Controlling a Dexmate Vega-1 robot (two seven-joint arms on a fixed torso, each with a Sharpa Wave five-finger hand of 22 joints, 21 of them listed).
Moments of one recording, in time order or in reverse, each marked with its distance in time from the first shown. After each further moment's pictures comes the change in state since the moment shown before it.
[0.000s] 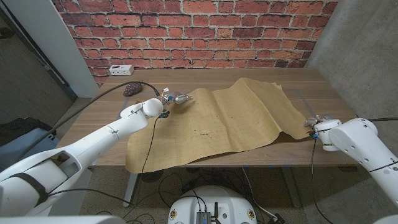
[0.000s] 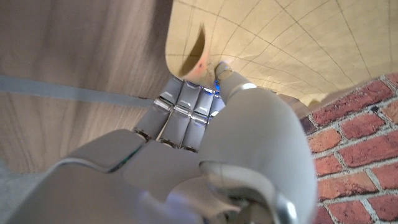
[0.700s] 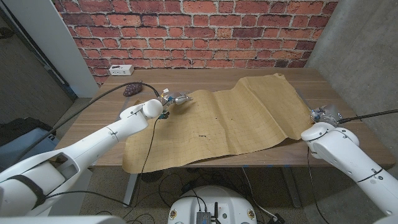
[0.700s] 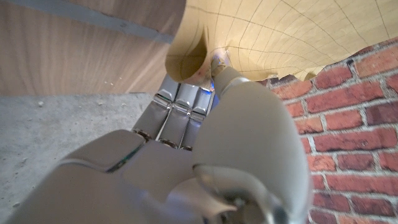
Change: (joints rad) left arm 0.013 0.011 -0.004 -0.024 -0.001 0.011 0.003; left_hand 0.000 0.000 0.000 0.000 0.000 0.000 0.000 0.000 0.000 0.000 0.000 0.000 0.000 0.001 0.001 0.000 0.000 0.000 0.000 -0.004 0.000; right arm -0.076 0.036 -0.105 -0.050 -0.304 0.222 -0.230; right_hand 0.060 -0.005 -0.013 0.009 -0.003 0.092 0.021 0.045 0.028 0.032 -0.001 0.021 -0.001 0.043 0.012 0.010 0.045 0.032 -0.003 0.088 0.018
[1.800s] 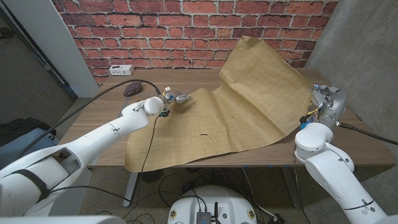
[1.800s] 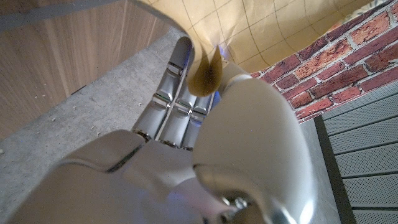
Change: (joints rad) left arm -0.050 -0.016 0.035 0.040 0.030 0.012 -0.049; left_hand -0.010 0.001 0.000 0.000 0.000 0.054 0.022 0.005 0.000 0.052 0.002 0.004 0.000 0.054 0.007 0.005 0.000 0.005 -0.005 0.005 0.000; right arm -0.130 0.286 0.069 -0.185 -0.170 0.476 -0.105; right_hand 0.008 -0.050 0.015 -0.011 0.045 0.029 0.029 0.018 0.019 0.021 -0.010 0.000 0.000 0.100 -0.048 -0.008 0.049 0.008 0.016 0.061 -0.012
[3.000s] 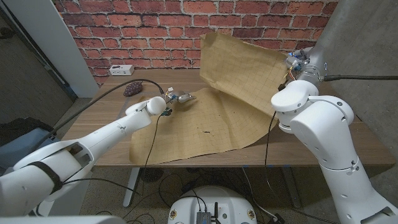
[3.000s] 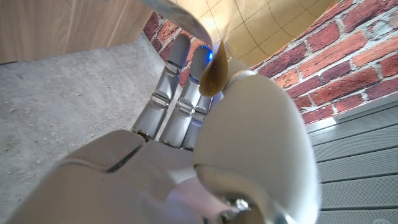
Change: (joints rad) left arm -0.065 -0.081 0.056 0.225 0.019 -0.177 -0.008; left_hand -0.004 -0.004 0.000 0.000 0.001 0.030 0.005 0.000 0.000 0.043 -0.004 0.005 -0.001 0.039 -0.011 0.003 -0.006 -0.020 -0.038 -0.004 -0.001; right arm 0.444 -0.001 -0.313 -0.357 0.057 -0.869 -0.054; right_hand -0.008 -0.037 0.027 0.005 0.052 0.025 0.032 -0.005 0.000 0.019 0.001 0.011 0.000 0.050 -0.021 0.016 0.084 0.020 0.002 0.059 -0.032
